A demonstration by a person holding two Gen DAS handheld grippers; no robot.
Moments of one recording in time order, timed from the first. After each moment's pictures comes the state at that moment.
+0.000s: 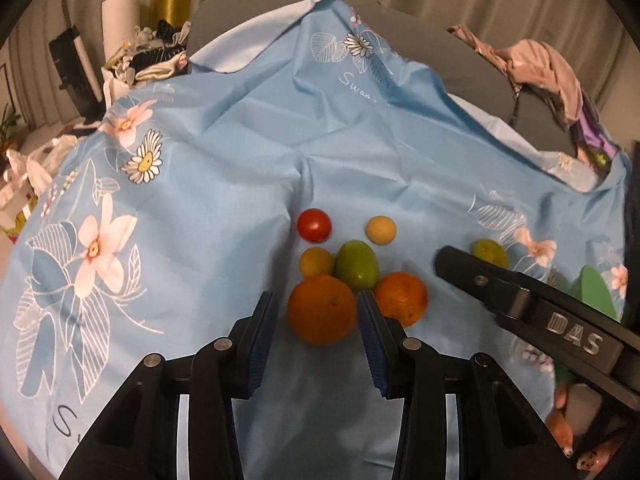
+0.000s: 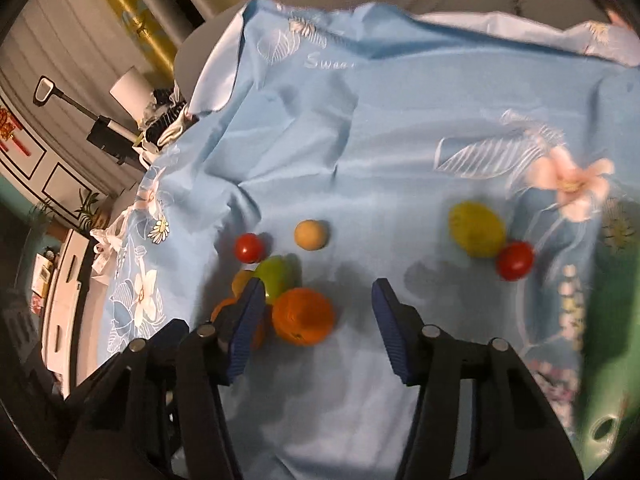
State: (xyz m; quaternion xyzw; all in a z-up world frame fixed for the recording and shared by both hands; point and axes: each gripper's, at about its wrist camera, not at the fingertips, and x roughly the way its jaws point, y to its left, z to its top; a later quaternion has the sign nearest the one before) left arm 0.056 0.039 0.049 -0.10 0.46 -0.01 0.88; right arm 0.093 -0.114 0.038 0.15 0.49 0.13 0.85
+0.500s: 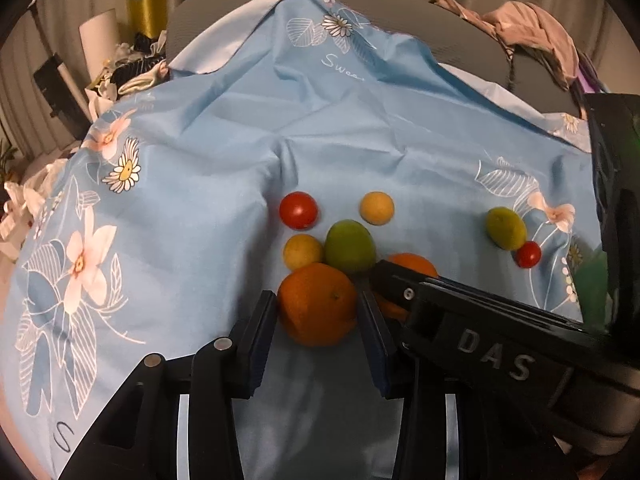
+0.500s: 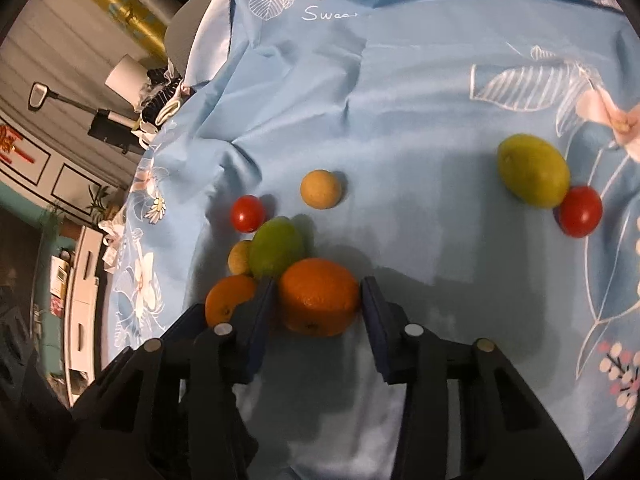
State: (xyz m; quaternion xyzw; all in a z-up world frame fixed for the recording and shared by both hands) left arm 0.062 0.020 0.032 -0.05 0.47 -0.01 0.88; right arm 0.094 -0.106 0.004 0.19 0.53 0.15 0.81
